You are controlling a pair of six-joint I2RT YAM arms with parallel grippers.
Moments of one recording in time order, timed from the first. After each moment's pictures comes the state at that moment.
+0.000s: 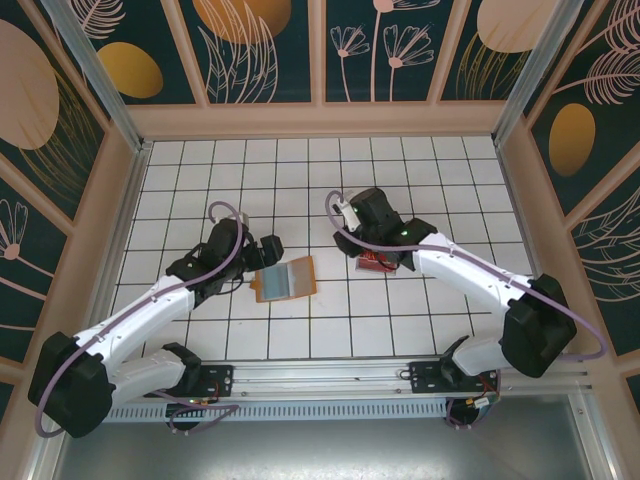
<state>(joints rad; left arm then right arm) -0.57 1.10 0.66 -0.33 -0.03 -0.77 0.74 1.39 1.02 -0.42 -0.04 0.16</state>
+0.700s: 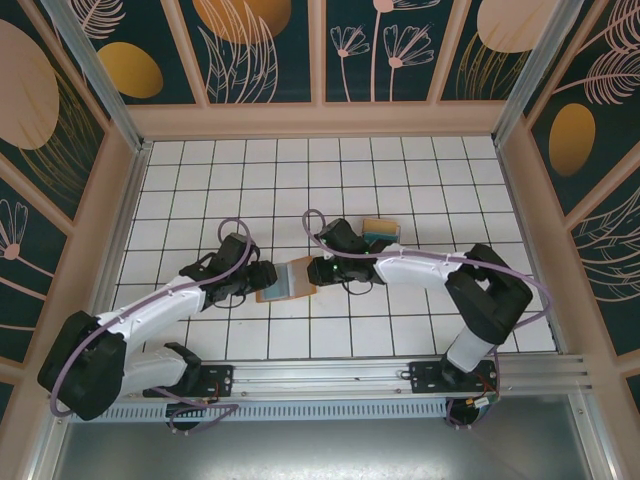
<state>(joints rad) -0.57 1.20 0.56 -0.33 0.07 -0.83 0.87 1.66 0.92 -0.21 -0.21 0.61</state>
